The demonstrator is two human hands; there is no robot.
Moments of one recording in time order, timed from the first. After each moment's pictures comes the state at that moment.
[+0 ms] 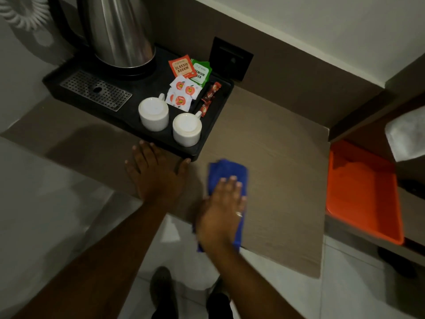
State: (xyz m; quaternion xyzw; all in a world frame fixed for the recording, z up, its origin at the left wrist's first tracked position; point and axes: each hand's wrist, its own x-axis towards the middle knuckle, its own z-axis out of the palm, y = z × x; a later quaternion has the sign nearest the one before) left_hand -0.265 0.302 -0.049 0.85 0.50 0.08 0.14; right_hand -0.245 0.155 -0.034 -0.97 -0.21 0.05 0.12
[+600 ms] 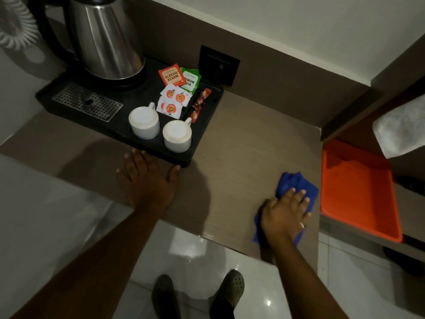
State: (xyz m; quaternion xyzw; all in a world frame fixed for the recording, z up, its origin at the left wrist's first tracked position) left_hand -0.266 0.305 -0.047 0.85 0.50 0.06 0.13; right_hand -0.134 0.058 -0.023 -0.99 -0.03 0.06 0.10
